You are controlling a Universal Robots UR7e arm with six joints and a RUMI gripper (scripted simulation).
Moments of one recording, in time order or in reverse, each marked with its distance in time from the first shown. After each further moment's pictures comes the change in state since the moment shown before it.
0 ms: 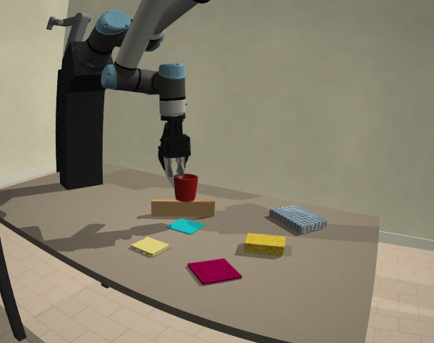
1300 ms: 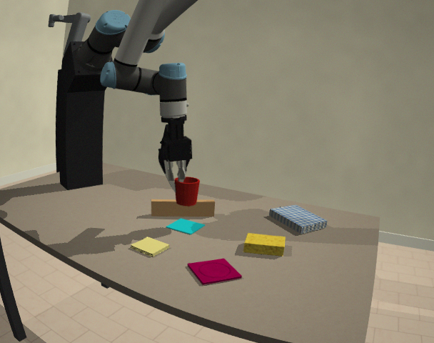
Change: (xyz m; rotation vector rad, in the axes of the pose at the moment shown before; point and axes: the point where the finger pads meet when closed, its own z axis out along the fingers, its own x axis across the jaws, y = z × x) arm -0.005 0.034 0.000 0.006 0.000 0.000
